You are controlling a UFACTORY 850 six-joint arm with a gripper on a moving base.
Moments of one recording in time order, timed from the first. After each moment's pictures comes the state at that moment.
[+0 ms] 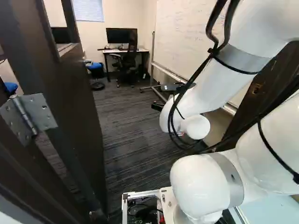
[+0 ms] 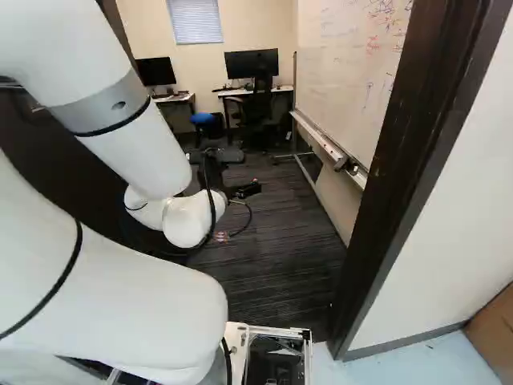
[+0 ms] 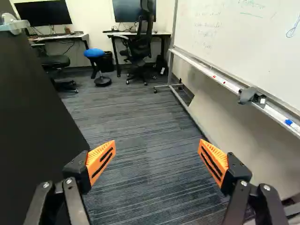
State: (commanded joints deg) arm 0.0 16.0 -5.0 0.0 50.0 0.0
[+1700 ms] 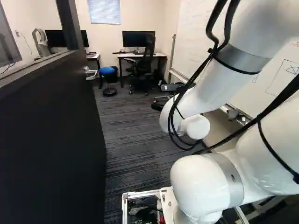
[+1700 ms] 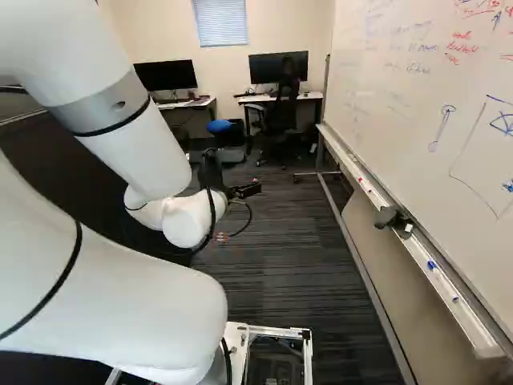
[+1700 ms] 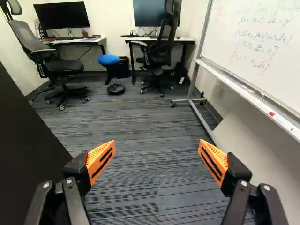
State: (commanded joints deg) arm 0.0 16.0 -5.0 0.0 50.0 0.0
